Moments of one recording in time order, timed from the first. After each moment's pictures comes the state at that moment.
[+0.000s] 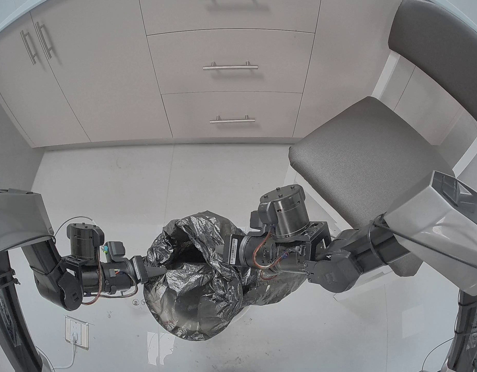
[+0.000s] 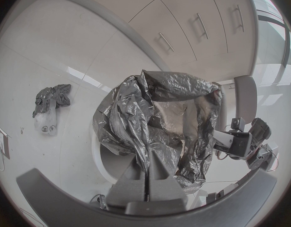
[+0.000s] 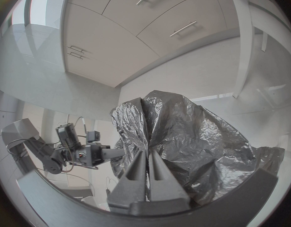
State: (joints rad) left arm -0.12 2.14 -0.44 -1.07 -0.65 -0.58; right arm 0.76 2.23 -1.22 -0.54 0.15 0.62
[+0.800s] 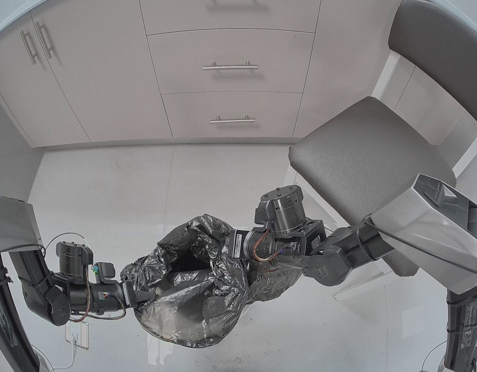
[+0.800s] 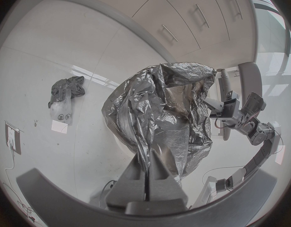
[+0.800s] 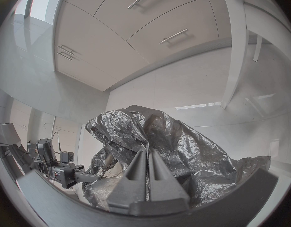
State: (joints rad) left arm -0.08 2.10 -0.25 -1.07 -0.65 -0.42; right arm 0.72 2.31 -1.28 -0.54 0.06 0.55
